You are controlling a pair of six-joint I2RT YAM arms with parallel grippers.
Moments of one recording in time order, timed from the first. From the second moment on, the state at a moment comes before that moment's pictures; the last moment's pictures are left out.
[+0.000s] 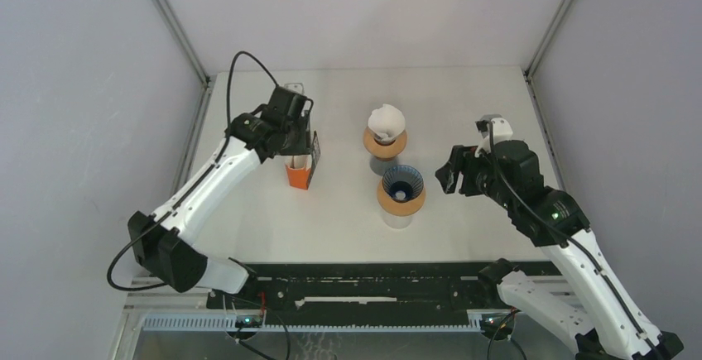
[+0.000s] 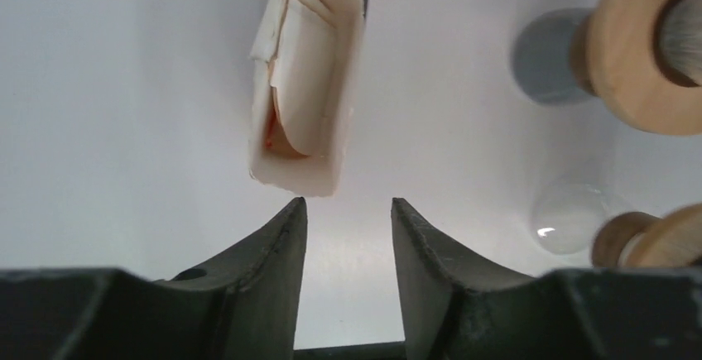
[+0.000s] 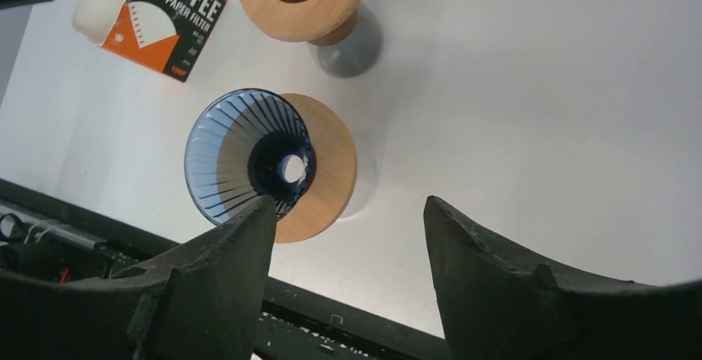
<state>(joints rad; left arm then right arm) -0.53 1.38 1.40 -0.91 -0.24 -0.44 0.50 0.77 1.07 -0.86 0.06 0.36</state>
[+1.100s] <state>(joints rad) -0.51 1.76 1.46 -0.88 -0.46 -0.27 0.45 0.71 1.00 -0.83 0.21 0.33</state>
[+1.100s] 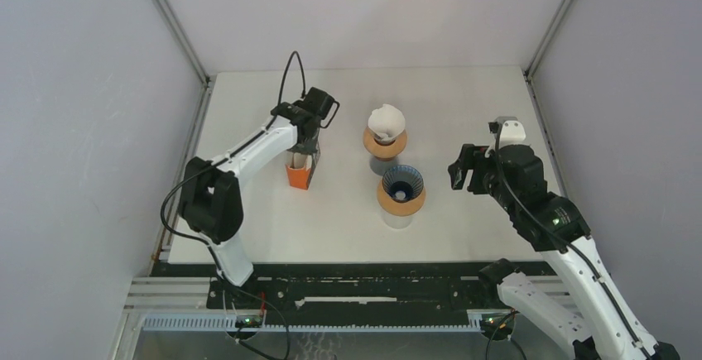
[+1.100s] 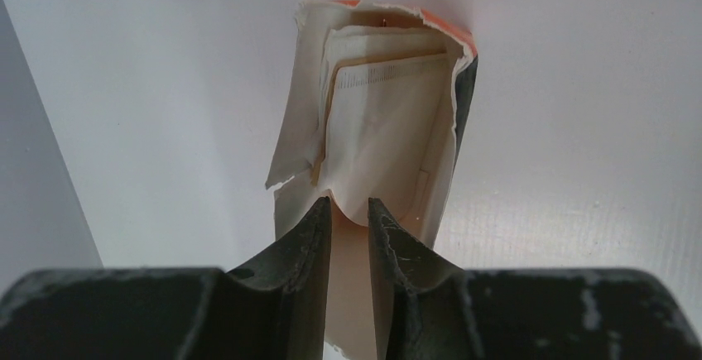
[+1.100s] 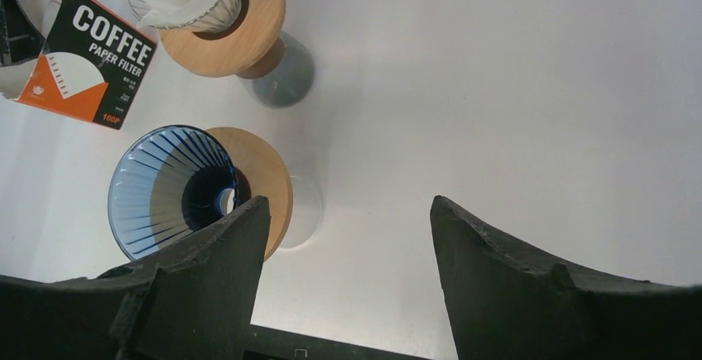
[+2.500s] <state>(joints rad) -0.51 1.85 1.51 -0.87 -0.52 -0.26 0.35 0.77 0.97 -0.78 0.14 0.28</state>
